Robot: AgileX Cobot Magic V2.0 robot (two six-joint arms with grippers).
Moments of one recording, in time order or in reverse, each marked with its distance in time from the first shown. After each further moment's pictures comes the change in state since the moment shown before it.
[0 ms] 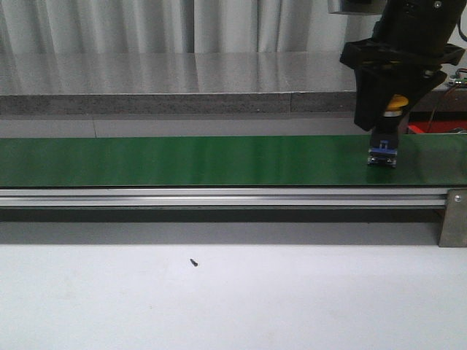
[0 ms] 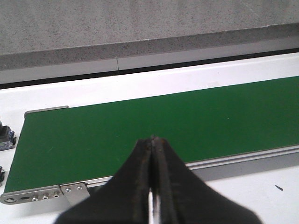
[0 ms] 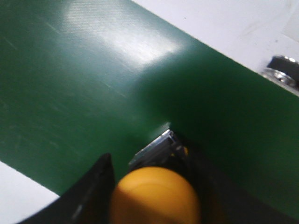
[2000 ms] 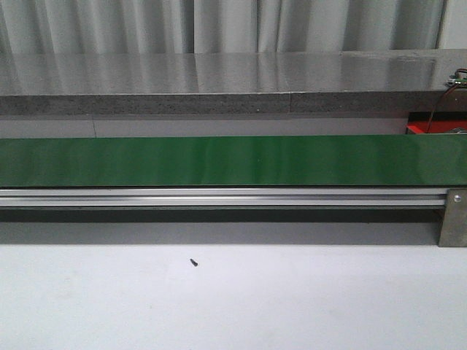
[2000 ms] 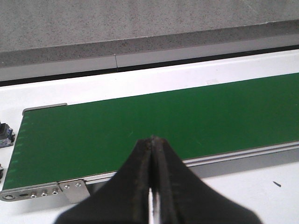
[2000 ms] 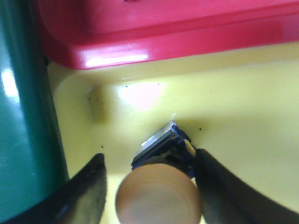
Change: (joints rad) left arm 0.000 0.000 0.000 0.000 0.010 0.000; right arm -0.597 -0.072 0.355 0.100 -0.186 -0.026
